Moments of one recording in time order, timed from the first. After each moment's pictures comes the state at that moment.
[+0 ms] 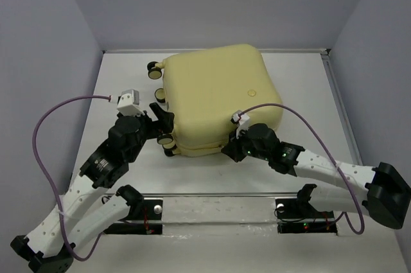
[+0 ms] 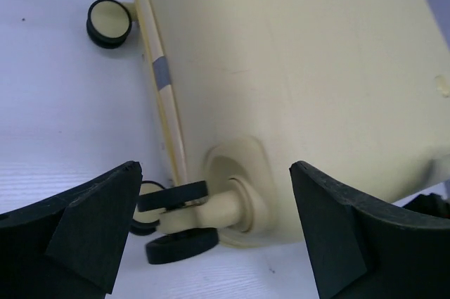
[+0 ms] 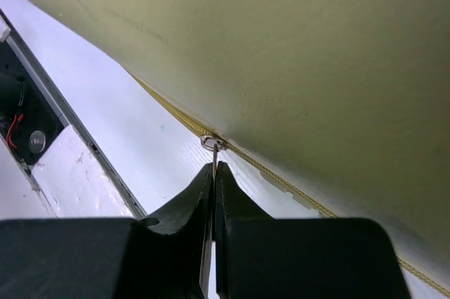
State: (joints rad) left arm -0.67 0.64 0.83 -0.49 -0.40 -0.63; right arm 0.95 1.13 0.59 0.06 -0.05 0.38
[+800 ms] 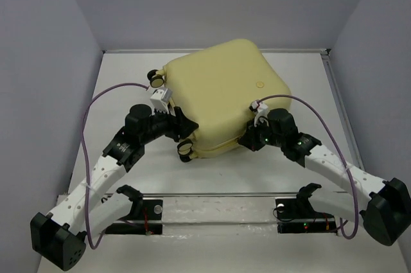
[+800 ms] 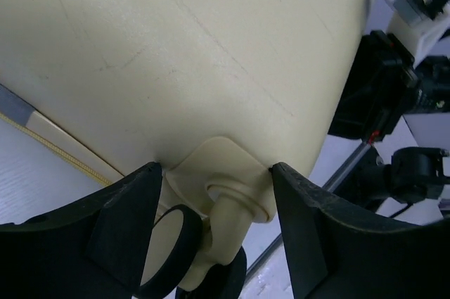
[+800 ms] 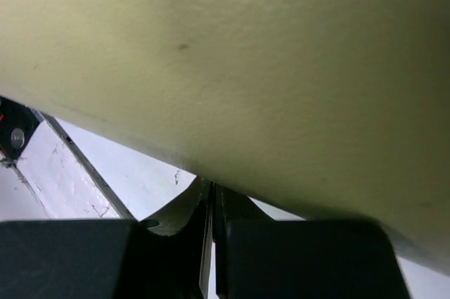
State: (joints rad) left arm -0.51 0.83 0.69 -0.19 0.30 -0.48; right arm 0.64 1.02 0.61 -0.15 -0.26 0.28
